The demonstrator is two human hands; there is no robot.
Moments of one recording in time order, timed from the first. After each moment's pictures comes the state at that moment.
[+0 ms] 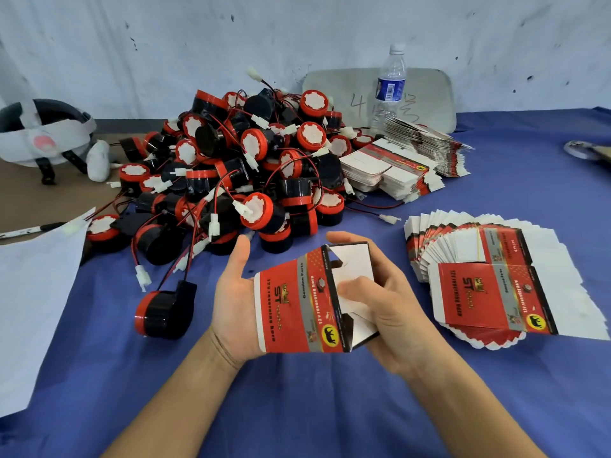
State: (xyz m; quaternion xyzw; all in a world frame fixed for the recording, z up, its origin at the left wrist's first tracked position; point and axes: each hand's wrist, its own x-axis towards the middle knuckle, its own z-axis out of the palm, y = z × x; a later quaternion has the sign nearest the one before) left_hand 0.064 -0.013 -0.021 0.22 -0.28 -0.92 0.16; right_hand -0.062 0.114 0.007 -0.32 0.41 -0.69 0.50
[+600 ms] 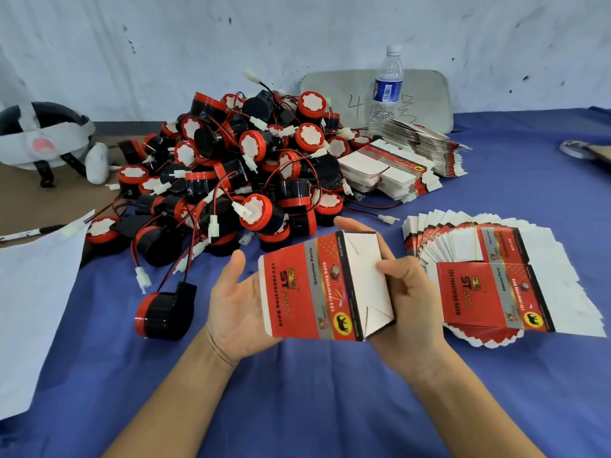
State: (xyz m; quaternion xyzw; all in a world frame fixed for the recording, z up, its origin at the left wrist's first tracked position) left_hand 0.071 -0.015 -0.015 0.07 -0.24 -0.96 0.15; right_hand -0.066 0.118 0.008 -0.30 0.33 -0.73 0.52
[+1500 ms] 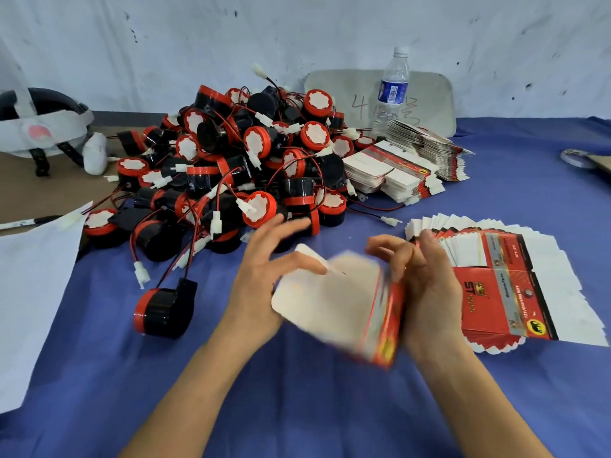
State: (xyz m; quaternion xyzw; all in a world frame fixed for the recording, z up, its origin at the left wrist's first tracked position) left_hand 0.059 -0.005 -0.009 0.17 -0.87 -0.26 0.40; right_hand -0.085 0.111 0.000 -0.21 0.42 -0.81 0.35
